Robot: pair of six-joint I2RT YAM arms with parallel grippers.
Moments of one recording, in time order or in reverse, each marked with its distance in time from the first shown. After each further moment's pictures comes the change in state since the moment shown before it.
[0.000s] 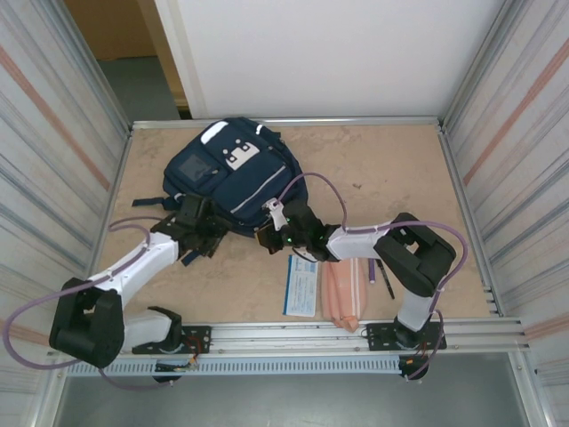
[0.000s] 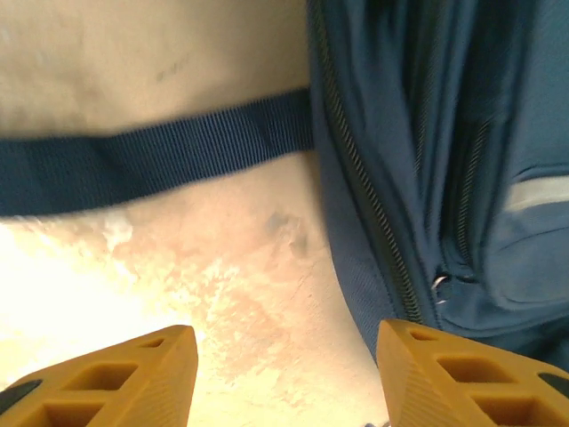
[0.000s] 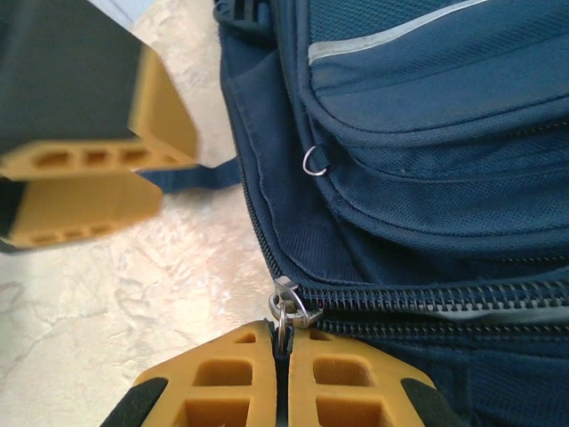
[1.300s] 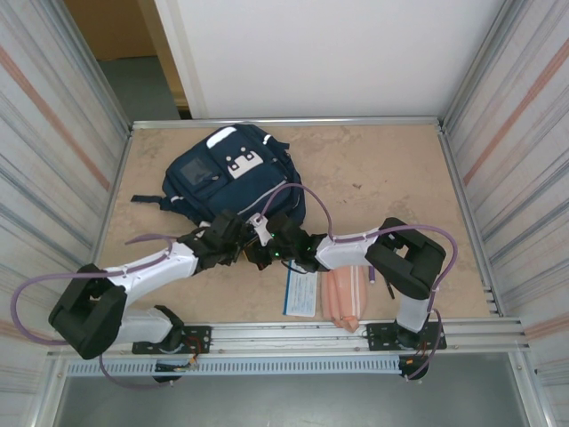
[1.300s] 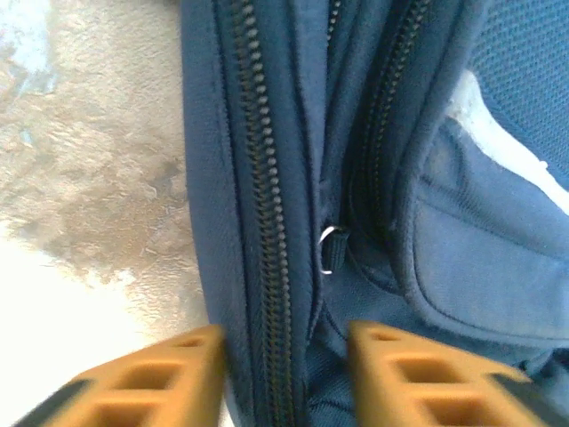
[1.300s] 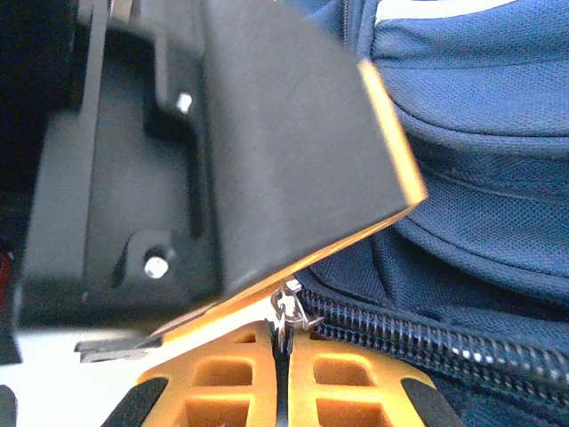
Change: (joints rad) left arm -0.284 0.043 -0.067 0.172 -0.265 -0.422; right arm 0.122 0.036 0.036 -0.039 0.041 -0.011
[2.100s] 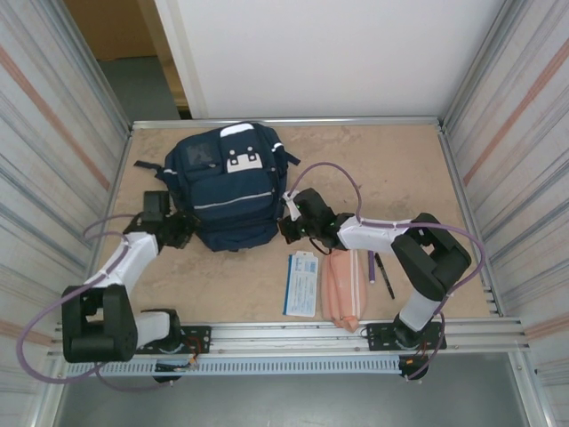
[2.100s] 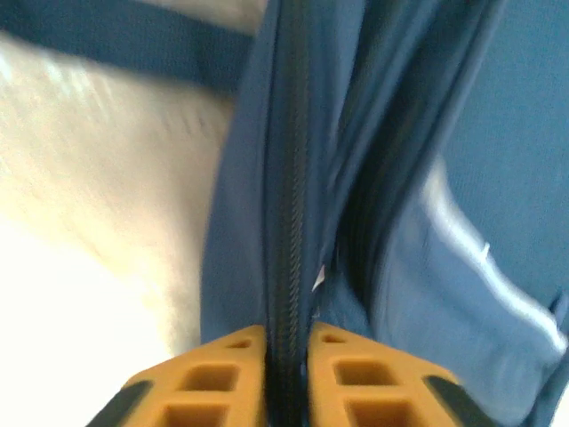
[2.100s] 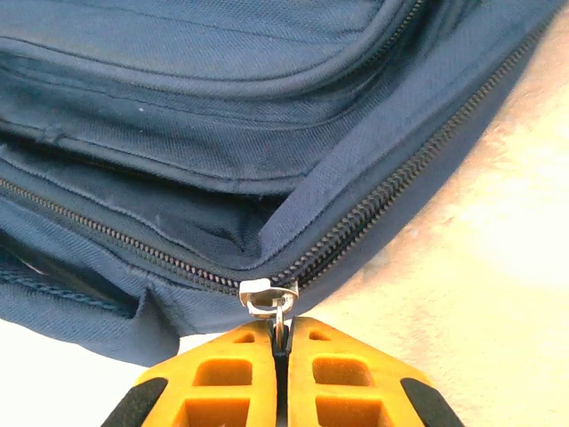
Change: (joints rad) left arm 0.718 -0.038 0.059 -0.096 0.451 0.754; right arm -0.241 -0.118 0.001 -0.287 0.120 -0.092
